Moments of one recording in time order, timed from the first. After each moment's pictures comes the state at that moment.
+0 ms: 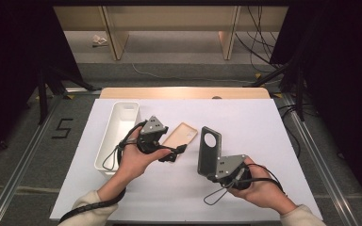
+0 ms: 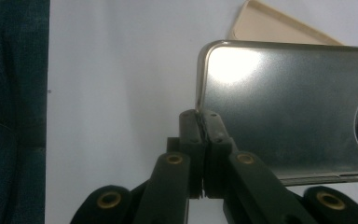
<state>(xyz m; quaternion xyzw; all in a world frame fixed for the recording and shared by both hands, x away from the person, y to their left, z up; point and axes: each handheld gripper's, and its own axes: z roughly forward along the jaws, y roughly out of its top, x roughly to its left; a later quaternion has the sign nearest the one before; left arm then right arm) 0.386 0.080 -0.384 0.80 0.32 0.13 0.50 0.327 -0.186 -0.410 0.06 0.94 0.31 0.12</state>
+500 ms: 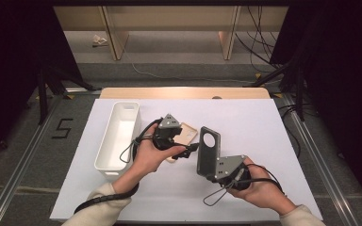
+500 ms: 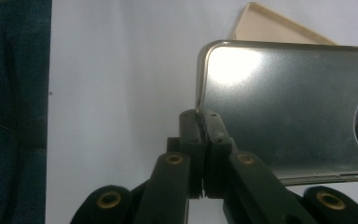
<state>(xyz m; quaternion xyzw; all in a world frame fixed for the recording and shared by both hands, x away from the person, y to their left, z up) 0.401 0.043 -0.388 0.81 0.33 0.09 0.48 0.326 -0.185 -0.410 0.06 0.94 0.31 0.12</state>
